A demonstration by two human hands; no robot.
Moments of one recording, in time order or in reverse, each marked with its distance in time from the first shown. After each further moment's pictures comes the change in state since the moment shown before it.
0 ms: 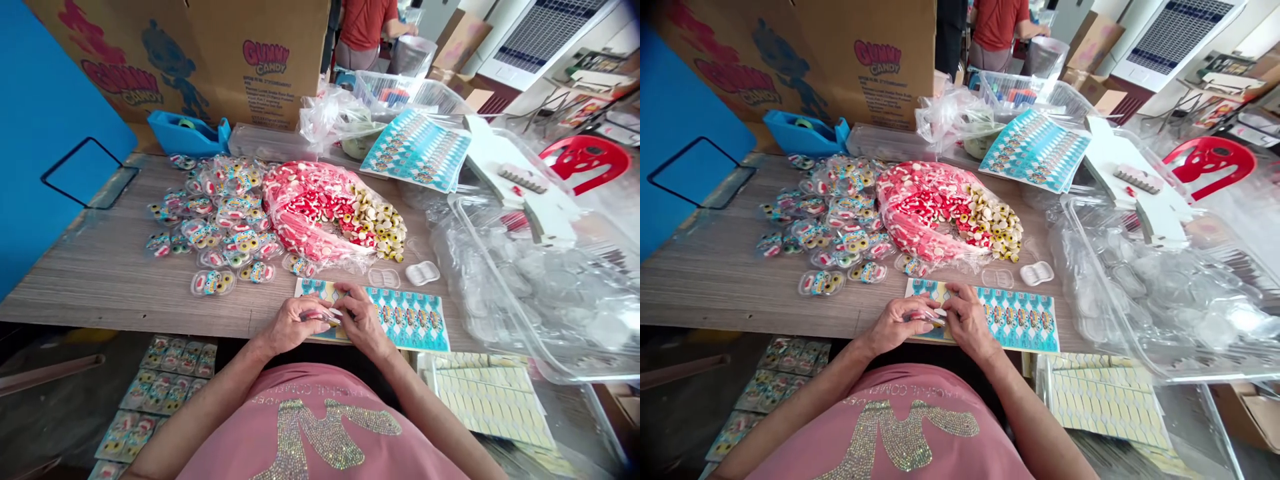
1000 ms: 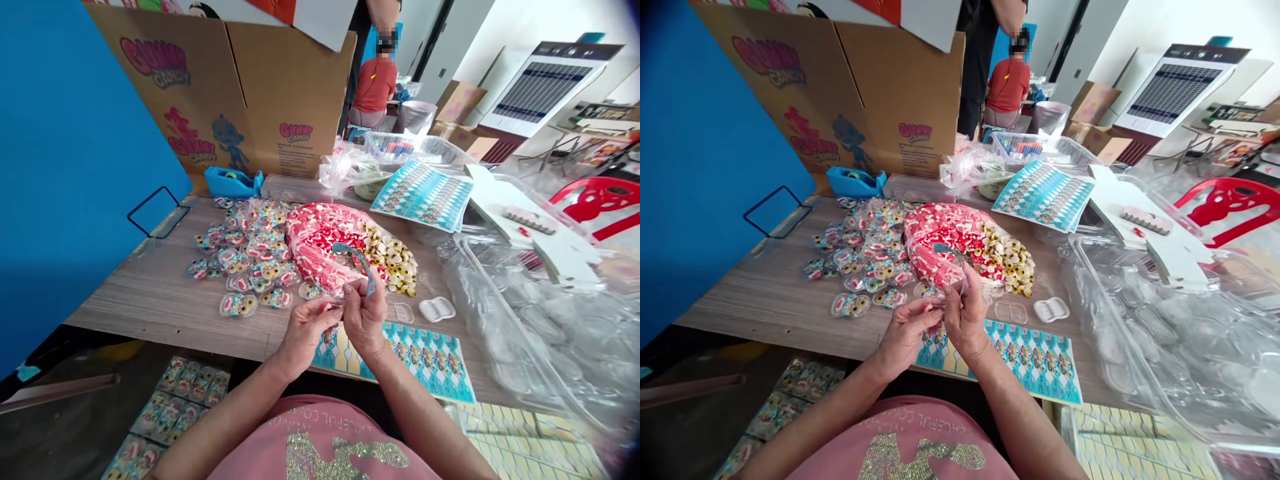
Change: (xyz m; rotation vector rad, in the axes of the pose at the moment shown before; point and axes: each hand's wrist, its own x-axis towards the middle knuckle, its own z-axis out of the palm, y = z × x) left_hand 0.010 0.057 0.017 -0.483 0.299 0.001; right_hand 0.079 -0.047 0.018 0.268 0.556 -0.177
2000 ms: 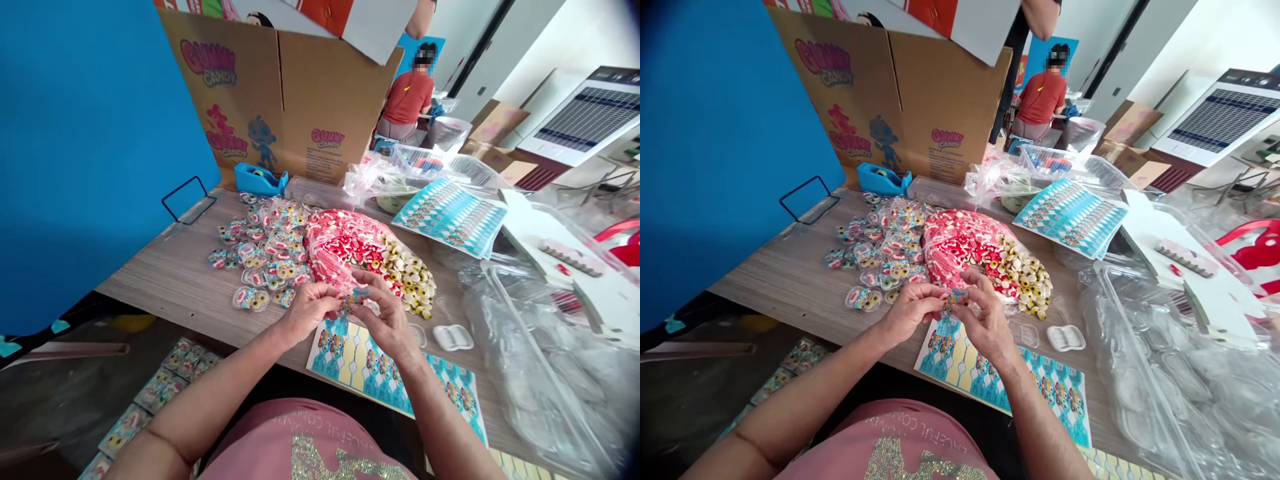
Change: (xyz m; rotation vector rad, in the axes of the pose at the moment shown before) left_hand 0.032 0.031 -0.016 0.209 0.025 -0.036; right_hand 0.045 -0.019 -0.032 0.082 -0.565 0.154
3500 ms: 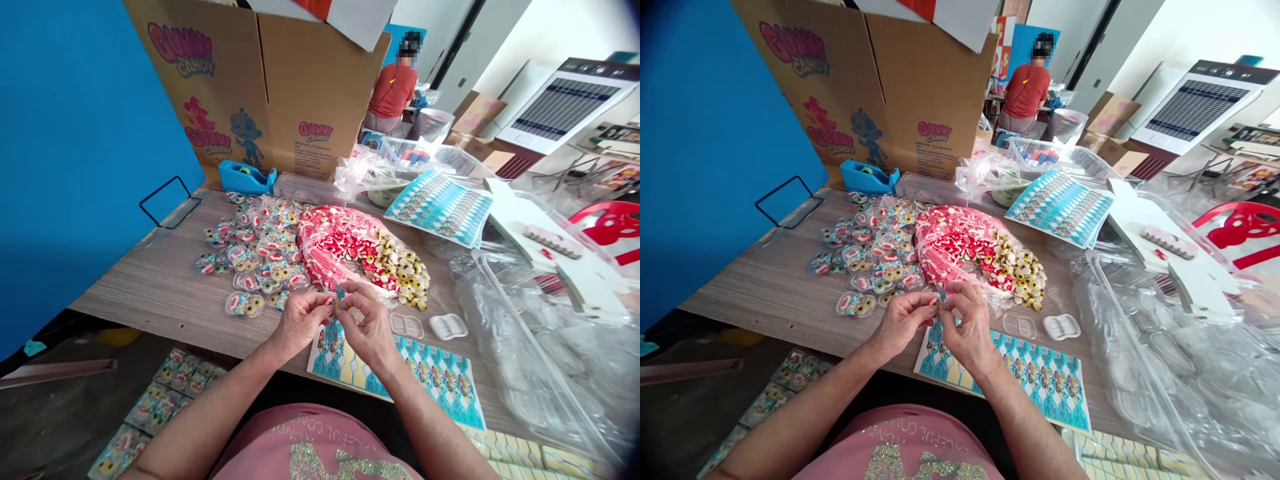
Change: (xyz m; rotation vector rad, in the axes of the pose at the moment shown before) left_hand -0.010 -0.018 -0.009 -0.005 0.082 0.037; right_hand -0.010 0.000 0.035 -0.252 0.192 -0.070
